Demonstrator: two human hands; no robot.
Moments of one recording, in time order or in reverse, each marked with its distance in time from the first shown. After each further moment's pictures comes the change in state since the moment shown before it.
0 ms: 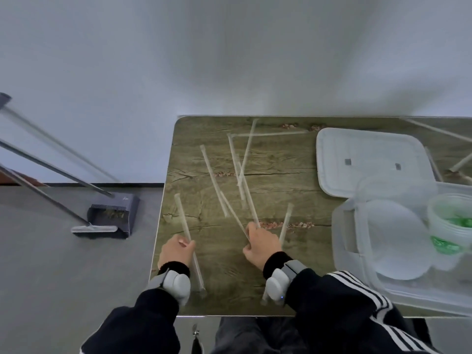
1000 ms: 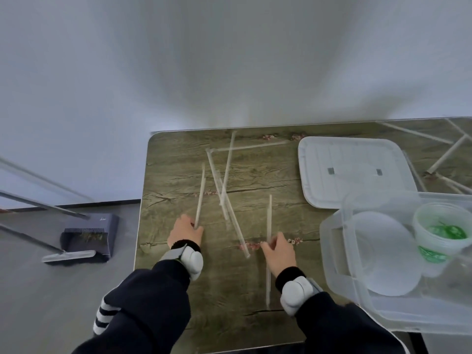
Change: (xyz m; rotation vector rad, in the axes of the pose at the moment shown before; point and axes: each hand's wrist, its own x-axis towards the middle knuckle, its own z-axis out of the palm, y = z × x) left_hand 0.061 0.104 0.037 0.252 -0.032 0.177; right_hand 0.012 0.056 -0.018 0.635 0.214 0.600
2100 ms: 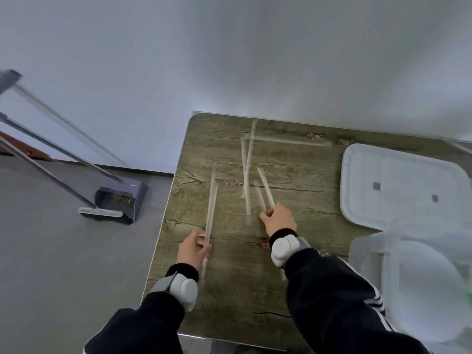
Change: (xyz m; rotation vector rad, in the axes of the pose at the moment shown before) left_hand -0.048 -0.070 0.005 -0.507 -0.095 0.006; right_hand 0.056 -0.081 0.034 -0.367 -0.047 -0.084
